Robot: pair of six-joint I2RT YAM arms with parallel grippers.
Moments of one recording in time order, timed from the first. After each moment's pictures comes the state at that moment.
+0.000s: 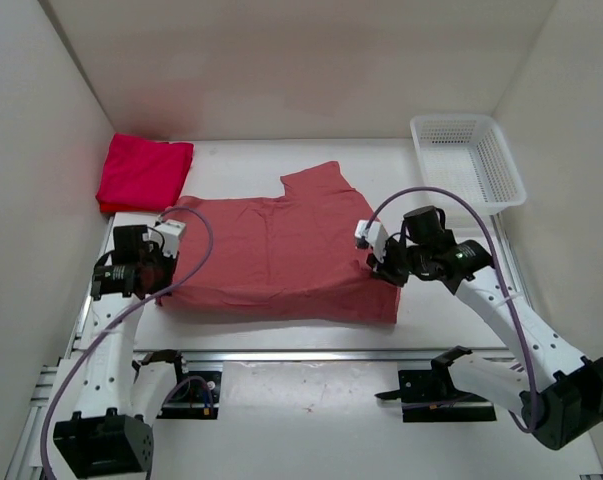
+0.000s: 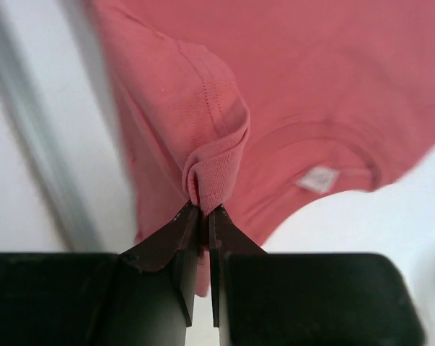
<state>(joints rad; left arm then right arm) 0.08 0.84 0.83 -0.95 0.07 0.38 0.47 1.02 0.92 -0.90 -0.53 -0.69</state>
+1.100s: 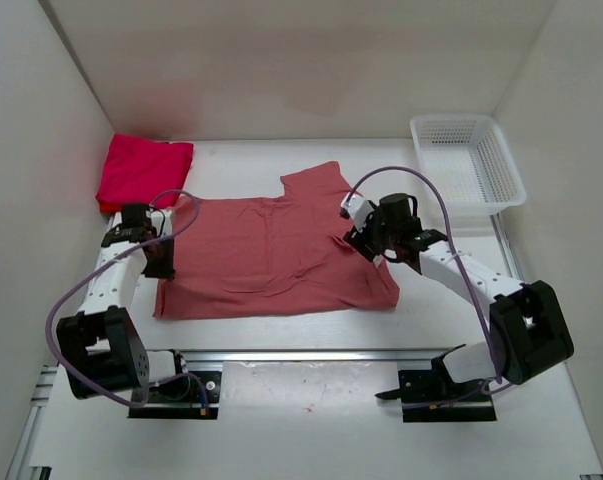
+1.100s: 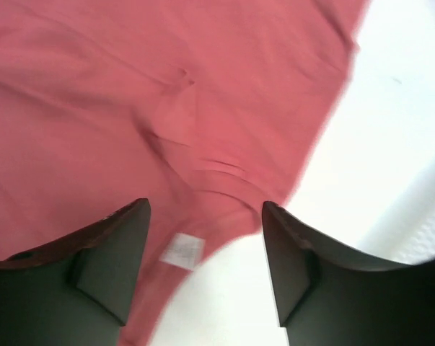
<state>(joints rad) 0.18 1.28 0.88 -0.75 0.06 0.17 0.43 1.38 0.84 -0.22 -0.25 -0.57</state>
